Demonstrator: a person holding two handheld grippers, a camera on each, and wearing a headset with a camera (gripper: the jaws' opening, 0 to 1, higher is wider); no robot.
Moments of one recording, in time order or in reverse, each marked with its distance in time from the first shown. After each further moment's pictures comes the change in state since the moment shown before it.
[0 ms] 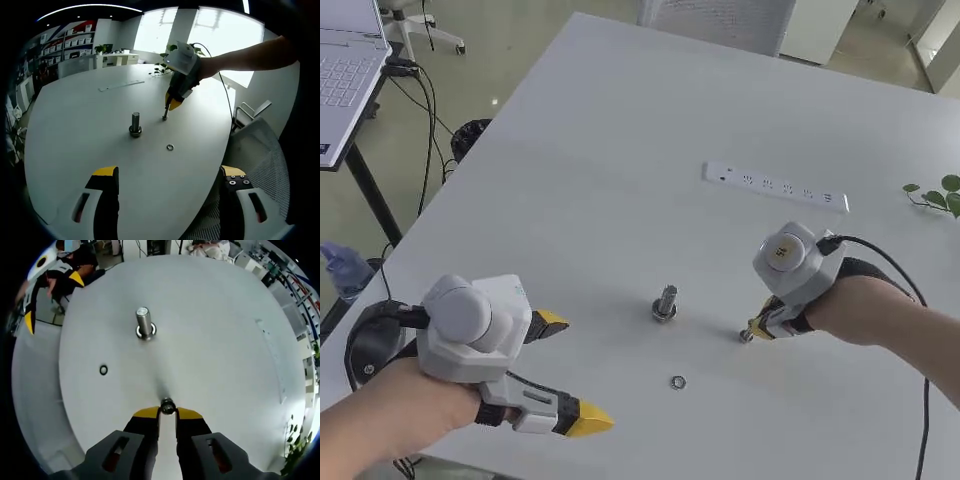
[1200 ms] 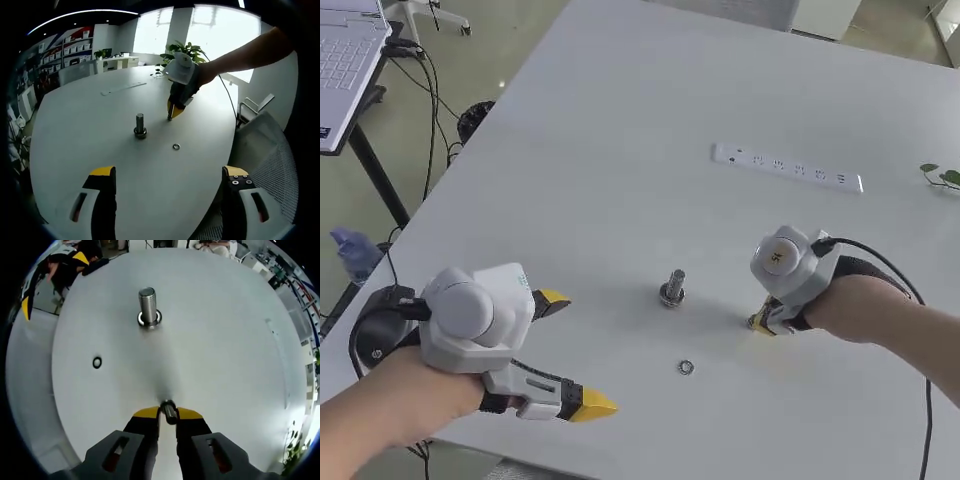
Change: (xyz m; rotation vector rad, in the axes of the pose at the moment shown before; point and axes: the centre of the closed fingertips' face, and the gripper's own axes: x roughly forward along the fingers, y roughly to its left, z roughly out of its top) left arm 0.002 0.008 -0.001 0.059 -0.007 0.044; right arm 0.029 0.002 -0.007 -0.047 0.025 0.007
